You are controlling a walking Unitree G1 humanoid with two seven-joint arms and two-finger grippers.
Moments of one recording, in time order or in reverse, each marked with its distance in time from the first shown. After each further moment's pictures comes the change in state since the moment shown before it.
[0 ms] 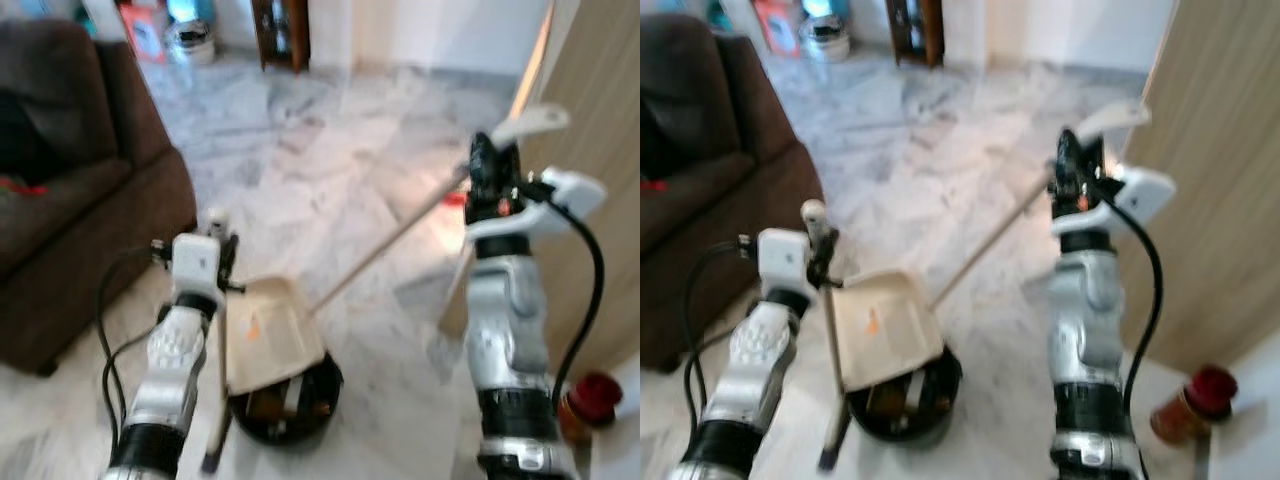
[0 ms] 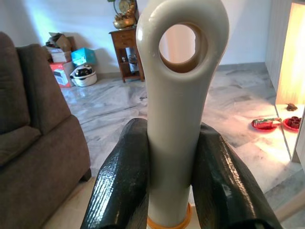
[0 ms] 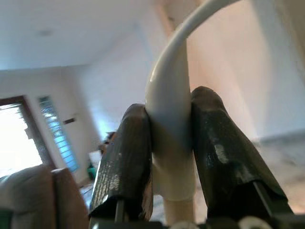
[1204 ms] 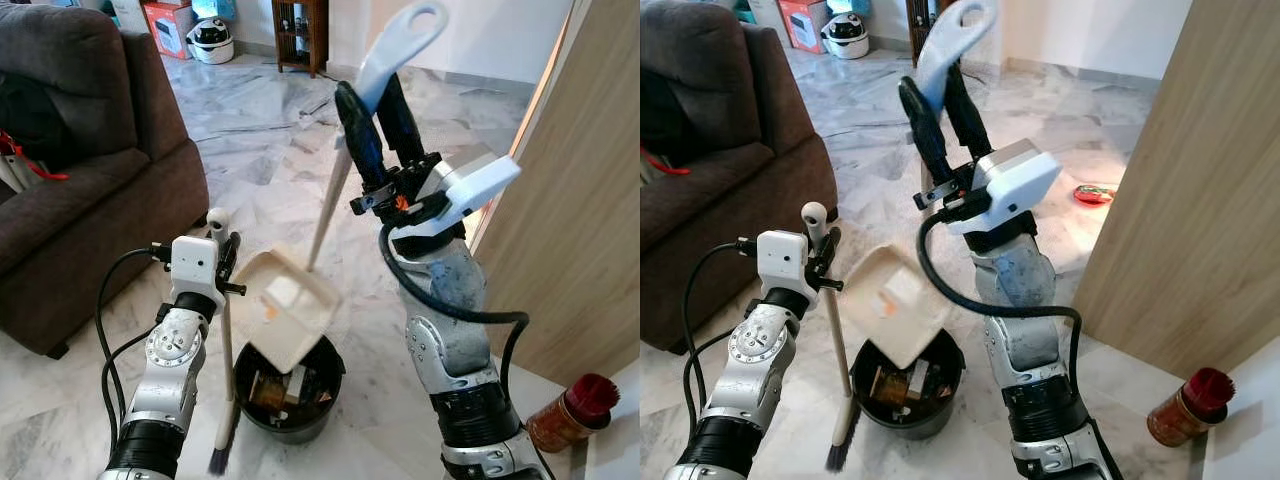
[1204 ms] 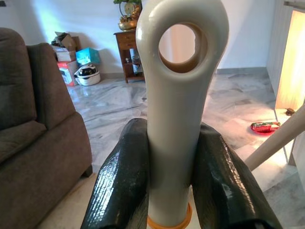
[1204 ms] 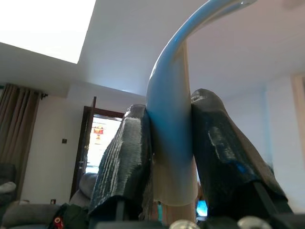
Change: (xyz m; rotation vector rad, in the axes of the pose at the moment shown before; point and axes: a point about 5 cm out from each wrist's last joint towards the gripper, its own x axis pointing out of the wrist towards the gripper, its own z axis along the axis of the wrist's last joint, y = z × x) left arm 0.001 0.001 0.001 -0.024 -0.006 -0.011; right arm 0.003 0.106 0.029 -0.112 -0.242 0.529
